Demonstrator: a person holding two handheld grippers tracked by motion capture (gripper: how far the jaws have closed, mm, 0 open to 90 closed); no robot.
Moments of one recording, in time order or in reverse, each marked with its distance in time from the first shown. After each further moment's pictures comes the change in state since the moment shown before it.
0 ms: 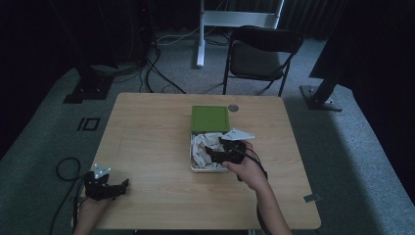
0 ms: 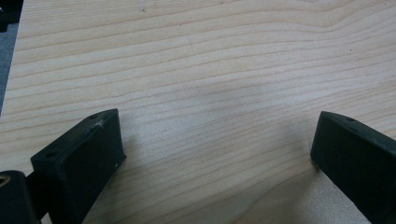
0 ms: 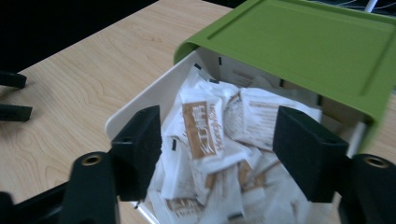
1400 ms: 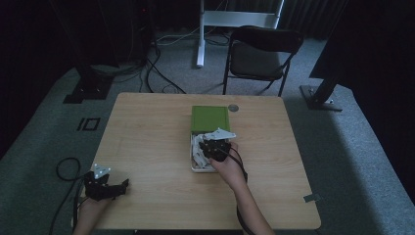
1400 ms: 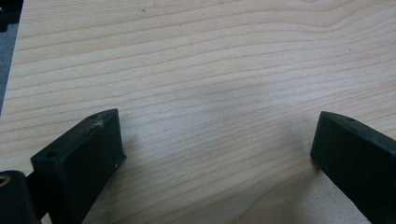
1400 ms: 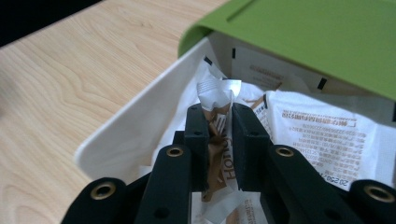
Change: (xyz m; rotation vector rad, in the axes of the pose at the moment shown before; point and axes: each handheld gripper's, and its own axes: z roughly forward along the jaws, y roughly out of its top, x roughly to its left) left arm 0.000 0.000 0.000 0.002 0.000 0.002; right arm 0.016 0.000 0.040 0.036 -0.048 -0.017
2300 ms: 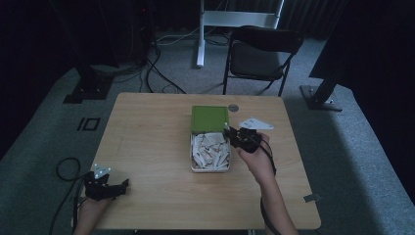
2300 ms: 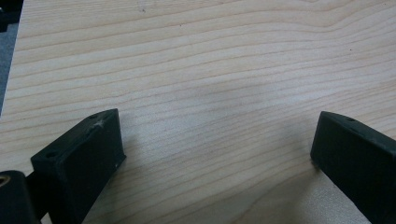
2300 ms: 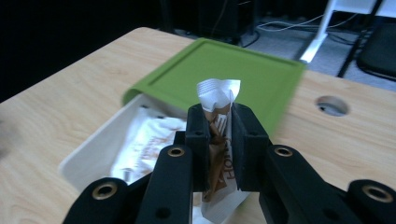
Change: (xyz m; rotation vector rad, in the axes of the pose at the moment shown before) left arm 0.000 0.000 0.000 0.001 0.000 0.001; right arm -0.060 0.016 -0.074 -0.124 -0.068 0.073
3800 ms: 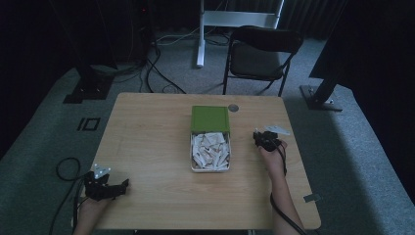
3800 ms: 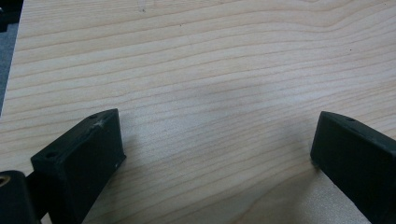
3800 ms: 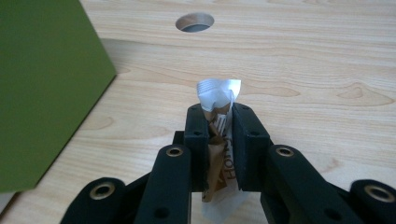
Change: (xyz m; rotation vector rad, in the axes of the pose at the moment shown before) left arm 0.000 0.000 0.000 -0.001 0.000 -0.003; right arm -0.125 -0.095 0.058 0.070 -0.269 0.186
